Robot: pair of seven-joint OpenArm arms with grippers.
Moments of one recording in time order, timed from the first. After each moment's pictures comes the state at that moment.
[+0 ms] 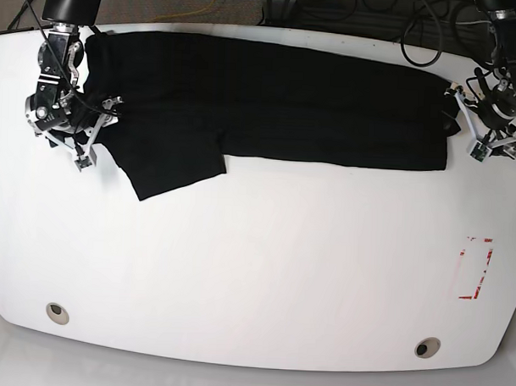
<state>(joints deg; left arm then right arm) 16.6 -25.2 -25.7 91.0 -2.2 -41.4 34.8 -5.5 23.5 16.5 90.8 12.9 30.7 -68.9</state>
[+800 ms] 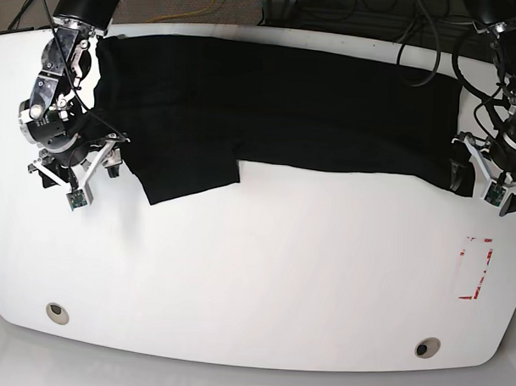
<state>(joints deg) 9.2 -21.3 -29.9 104.8 -2.3 -41.9 34.8 -2.0 16.9 21.6 107.5 13.7 31.6 -66.4</state>
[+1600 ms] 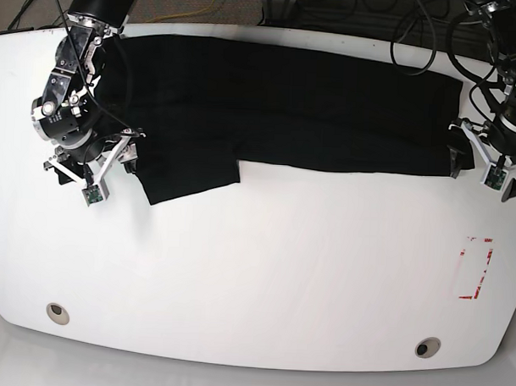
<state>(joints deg) 14.1 -17.4 -33.0 110.2 -2.3 -42.1 35.2 -2.2 12.4 21.6 107.6 12.9 34.2 -66.4</state>
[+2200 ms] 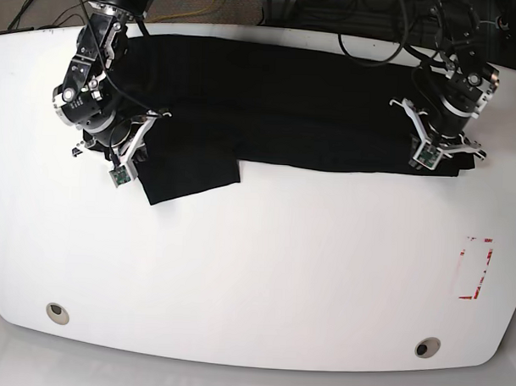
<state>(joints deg) 18.2 -5.6 -22.7 109.5 12.3 -42.4 27.0 -6.7 5.9 21.6 107.4 12.9 40.4 -64.1</state>
